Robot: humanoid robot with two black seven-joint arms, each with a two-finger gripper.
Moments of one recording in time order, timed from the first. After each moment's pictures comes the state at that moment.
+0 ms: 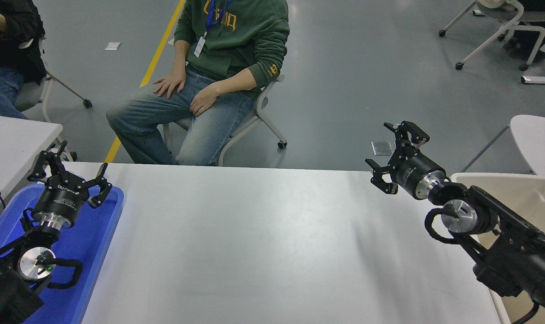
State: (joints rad) left arm -0.56 0.46 -0.57 -0.39 -0.23 -0.70 -0.60; right arm 0.62 -0.30 0.86 0.96 -0.25 0.01 0.07
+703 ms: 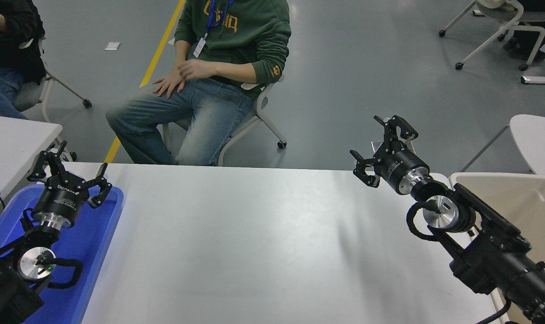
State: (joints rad) left arm -0.56 0.46 -0.57 -0.39 -0.23 -0.70 -0.60; right arm 0.61 -0.23 0.91 0.92 -0.22 0.01 0.08
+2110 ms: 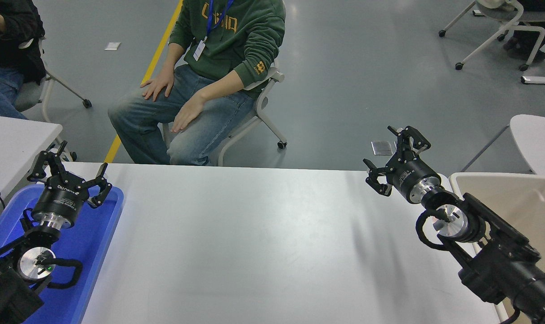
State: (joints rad) left arm -0.56 0.46 -0.57 -0.39 -0.23 -0.70 -0.60; right arm 0.58 -0.26 0.93 0.90 -0.22 0.01 0.09
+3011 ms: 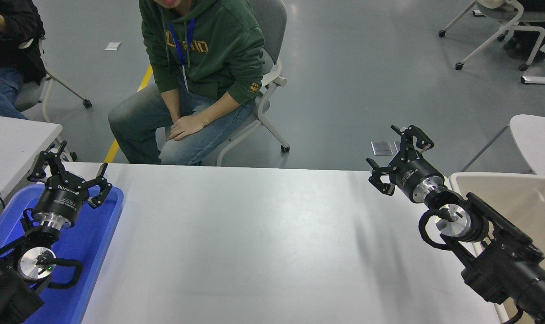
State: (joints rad) left arm -0.56 0.46 -0.57 -0.39 -0.23 -0.70 -0.60; right arm 0.58 -0.27 0.93 0.91 -0.22 0.01 0.09
